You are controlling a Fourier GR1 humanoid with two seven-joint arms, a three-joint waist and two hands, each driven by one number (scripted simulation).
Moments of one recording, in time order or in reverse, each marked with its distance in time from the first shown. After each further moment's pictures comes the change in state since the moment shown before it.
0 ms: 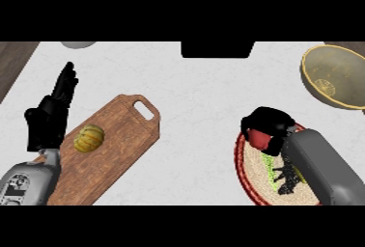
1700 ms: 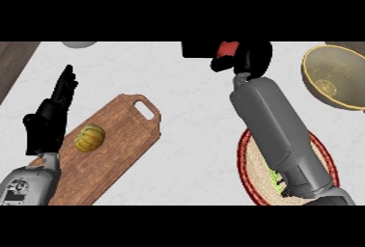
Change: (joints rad) left arm 0.027 -0.025 0.022 -0.023 -0.024 -0.029 -0.010; right arm -0.397 0.297 -0.310 -0.016 -0.141 -0.840 1.317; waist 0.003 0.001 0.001
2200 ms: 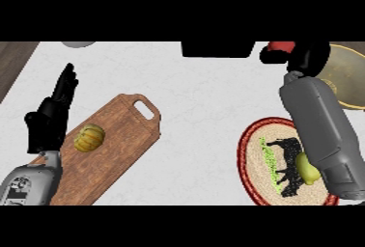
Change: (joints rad) left arm -0.014 -0.015 0.012 0.010 -0.014 -0.005 -0.003; right arm 0.083 -0.179 -0.159 0.027 -0.093 -0.124 -0.193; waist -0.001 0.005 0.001
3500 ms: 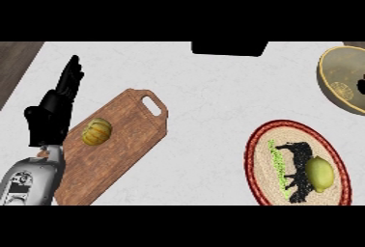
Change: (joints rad) left arm -0.047 -0.013 -0.003 -0.022 -0.004 -0.038 0.024; right arm 0.051 -0.404 -0.314 0.554 -0.174 -0.084 -0.514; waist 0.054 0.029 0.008
